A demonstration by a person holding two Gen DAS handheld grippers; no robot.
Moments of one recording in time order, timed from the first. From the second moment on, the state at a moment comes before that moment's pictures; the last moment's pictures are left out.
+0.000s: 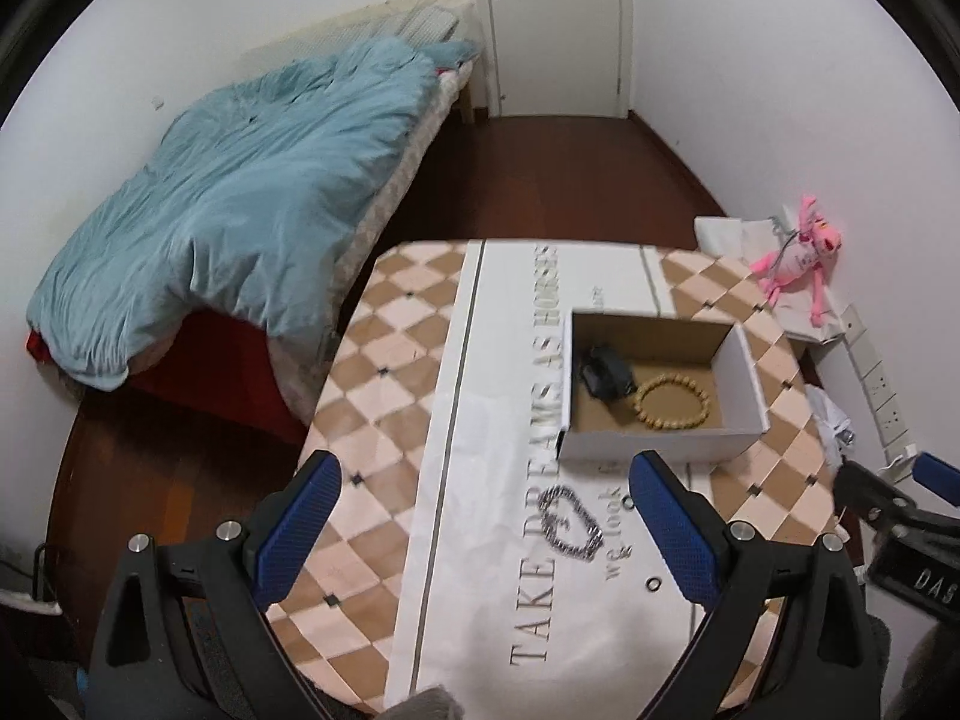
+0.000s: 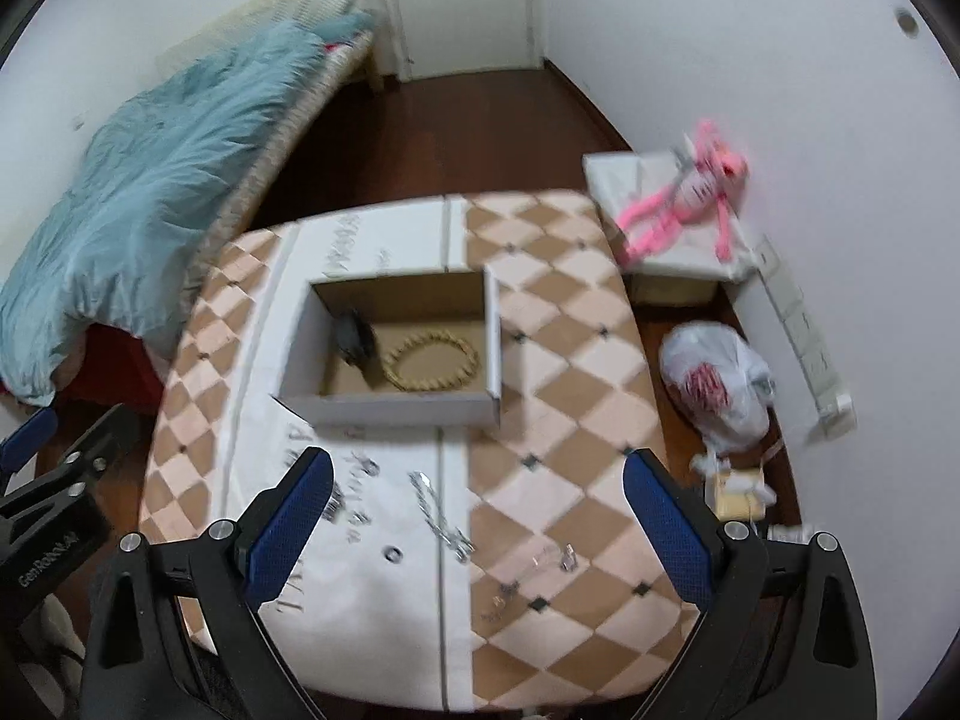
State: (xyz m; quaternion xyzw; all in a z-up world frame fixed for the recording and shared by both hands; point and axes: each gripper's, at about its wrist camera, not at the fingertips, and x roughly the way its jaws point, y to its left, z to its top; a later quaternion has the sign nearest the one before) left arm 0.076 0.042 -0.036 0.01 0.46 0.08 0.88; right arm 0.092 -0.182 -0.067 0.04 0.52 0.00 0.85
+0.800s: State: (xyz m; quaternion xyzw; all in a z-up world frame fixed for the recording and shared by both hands) left arm 0.054 0.034 -0.156 0.03 0.57 0.12 0.81; right arm 0.065 -0.242 -0.223 0.11 0.60 -0.05 0.79
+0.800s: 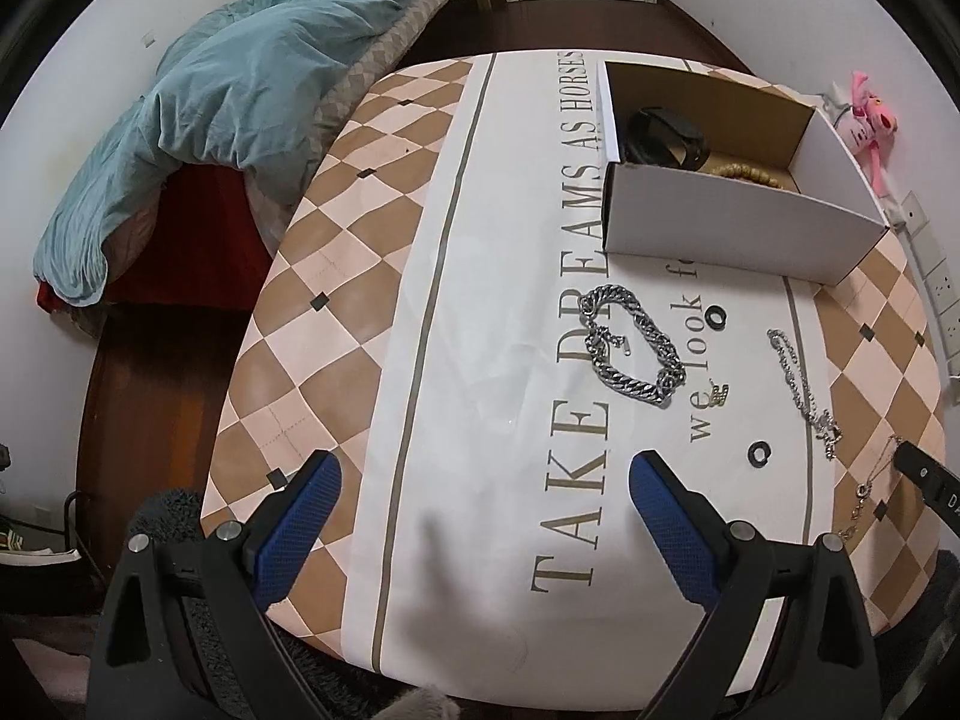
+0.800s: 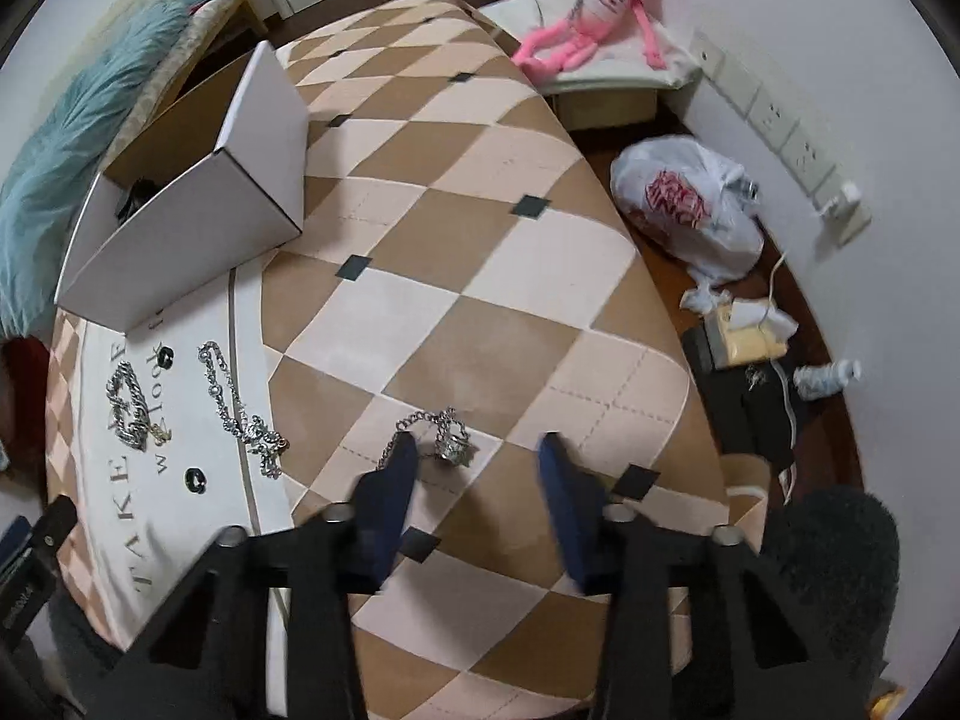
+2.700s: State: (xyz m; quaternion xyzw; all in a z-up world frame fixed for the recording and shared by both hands) left arm 0.100 0.012 -0.047 -0.06 0.51 -0.13 0.85; right arm 0.102 -0.211 -0.052 0.17 0.49 0.12 0.85
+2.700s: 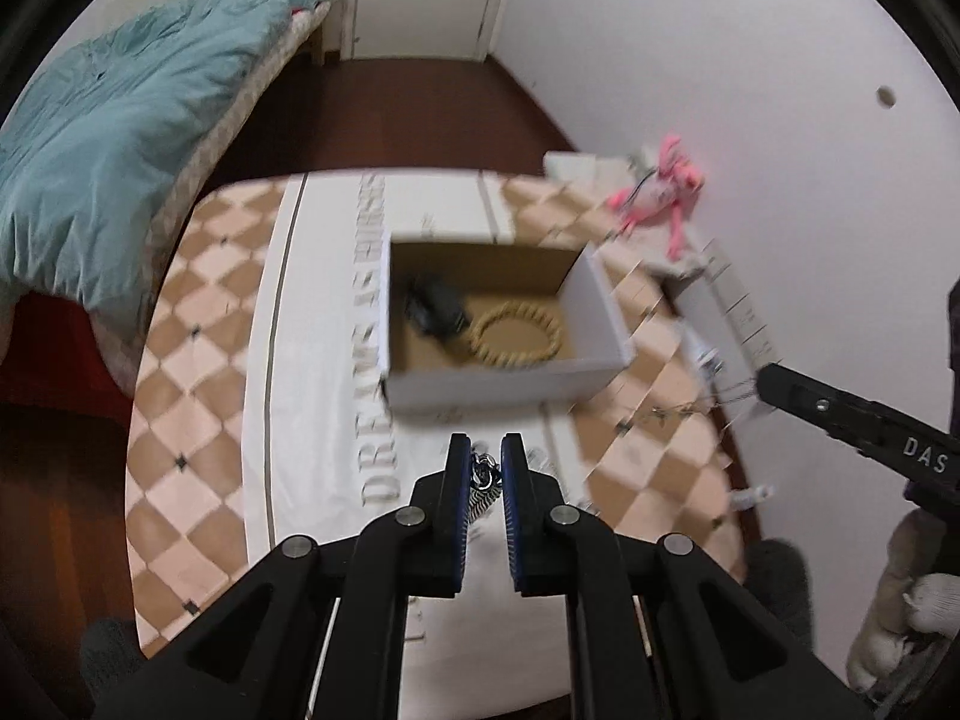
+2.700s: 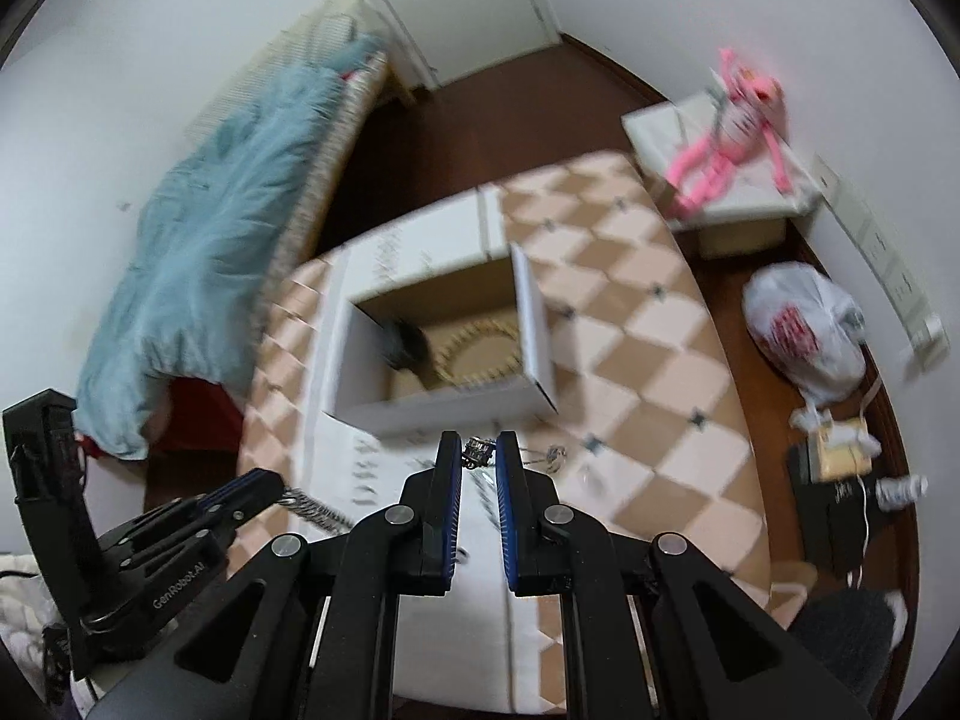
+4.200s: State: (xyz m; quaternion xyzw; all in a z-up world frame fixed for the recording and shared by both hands) left arm 0.250 0.032 -0.102 -0.02 0.56 0.02 0.83; right arm 0.280 -0.161 -0.142 0.03 0.61 0.08 0.79
